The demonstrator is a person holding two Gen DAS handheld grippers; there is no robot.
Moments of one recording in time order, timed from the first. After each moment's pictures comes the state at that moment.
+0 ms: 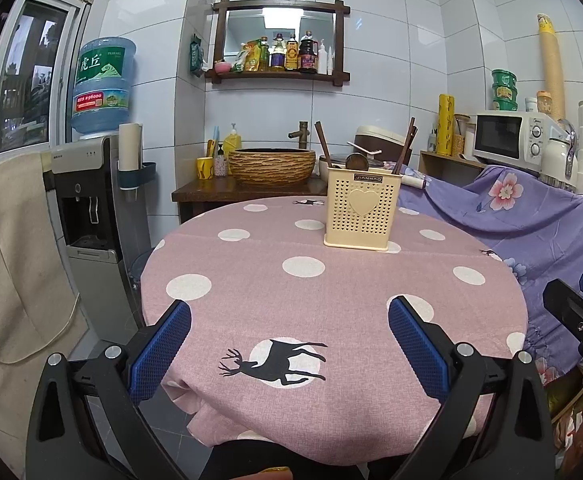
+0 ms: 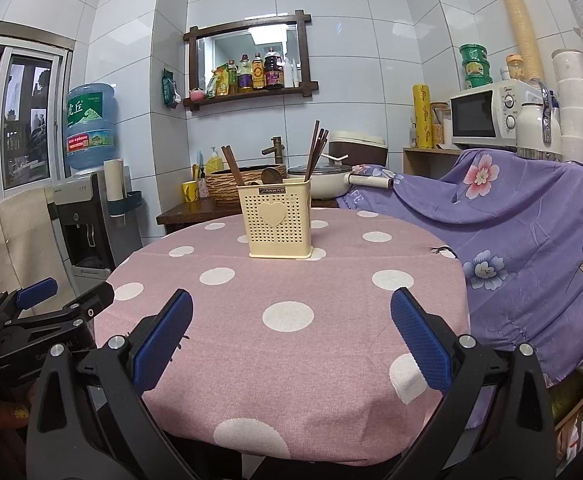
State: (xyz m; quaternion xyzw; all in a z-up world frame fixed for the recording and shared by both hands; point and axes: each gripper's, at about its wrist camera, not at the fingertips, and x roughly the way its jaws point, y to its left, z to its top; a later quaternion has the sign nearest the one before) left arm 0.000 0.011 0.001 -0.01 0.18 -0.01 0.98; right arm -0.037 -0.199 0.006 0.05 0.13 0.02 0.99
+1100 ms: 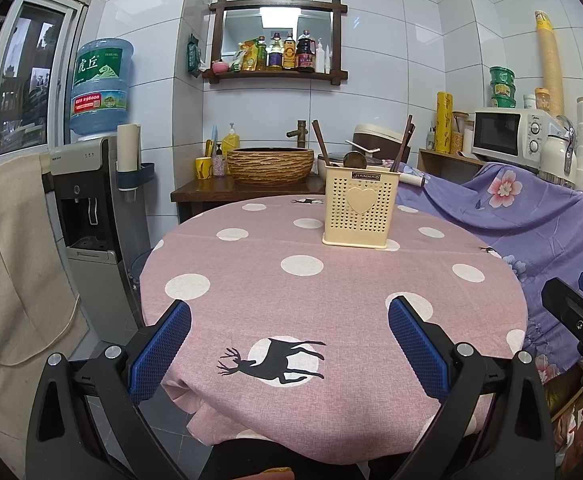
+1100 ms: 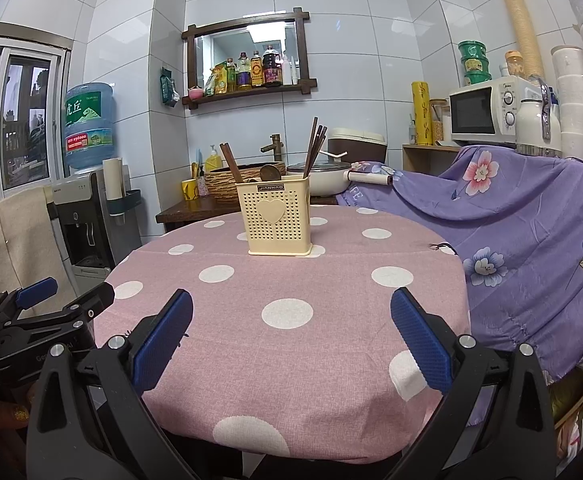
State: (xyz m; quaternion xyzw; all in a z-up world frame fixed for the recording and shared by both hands) left arm 0.001 0.010 -0.002 -0.01 0.18 -0.01 0.98; right arm -0.035 -0.201 0.005 0.05 0.14 0.02 0.99
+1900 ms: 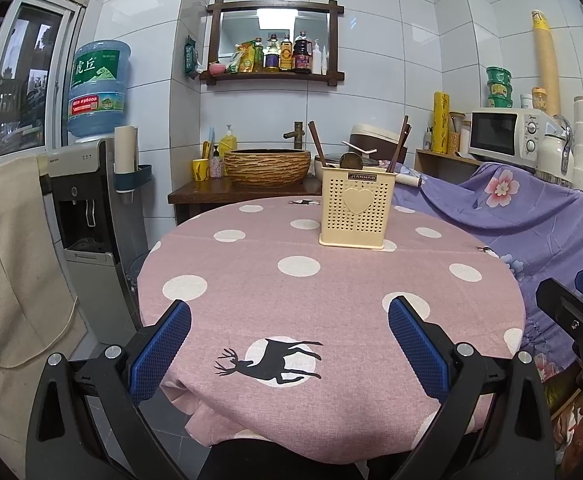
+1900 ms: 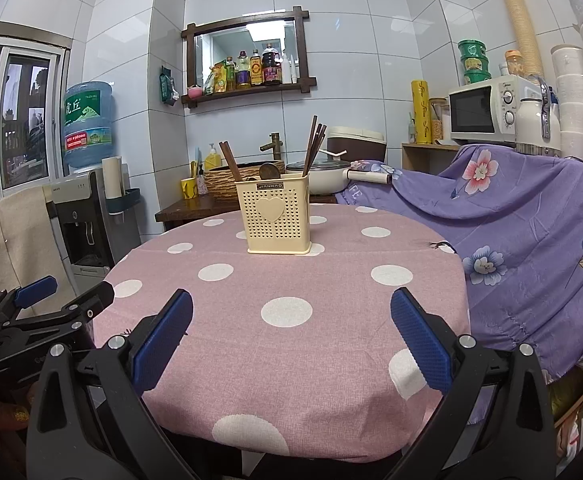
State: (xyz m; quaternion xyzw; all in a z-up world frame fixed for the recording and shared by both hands) left arm -0.002 0.009 -0.004 0.00 0.18 -0.02 0.98; right arm -0.036 -0.199 0.003 0.05 0.14 0.02 0.99
